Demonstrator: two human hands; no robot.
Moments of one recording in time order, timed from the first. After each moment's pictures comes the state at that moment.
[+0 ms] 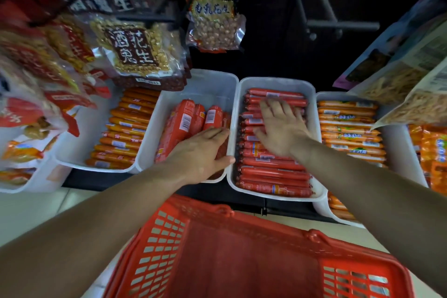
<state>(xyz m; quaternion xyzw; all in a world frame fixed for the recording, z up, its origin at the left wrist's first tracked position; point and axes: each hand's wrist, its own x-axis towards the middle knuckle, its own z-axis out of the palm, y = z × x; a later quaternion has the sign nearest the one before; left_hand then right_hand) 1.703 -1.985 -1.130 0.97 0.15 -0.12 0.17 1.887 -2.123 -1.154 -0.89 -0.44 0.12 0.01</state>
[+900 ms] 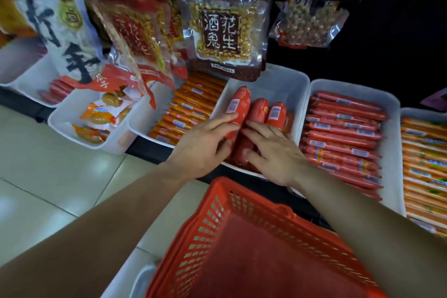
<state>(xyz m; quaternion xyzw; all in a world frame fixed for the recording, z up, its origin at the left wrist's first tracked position) 1.600 -1.918 -1.153 0.95 0.20 0.13 0.18 1.766 -2.053 -1.159 -0.77 -0.60 0.20 0.10</state>
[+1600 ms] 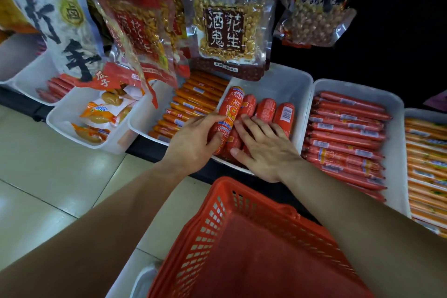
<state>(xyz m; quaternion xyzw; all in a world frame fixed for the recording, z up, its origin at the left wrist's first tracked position) 1.589 -1.906 -1.159 0.90 0.34 0.10 0.24 1.757 -2.032 -1.178 -0.76 -0.63 0.14 0.01</state>
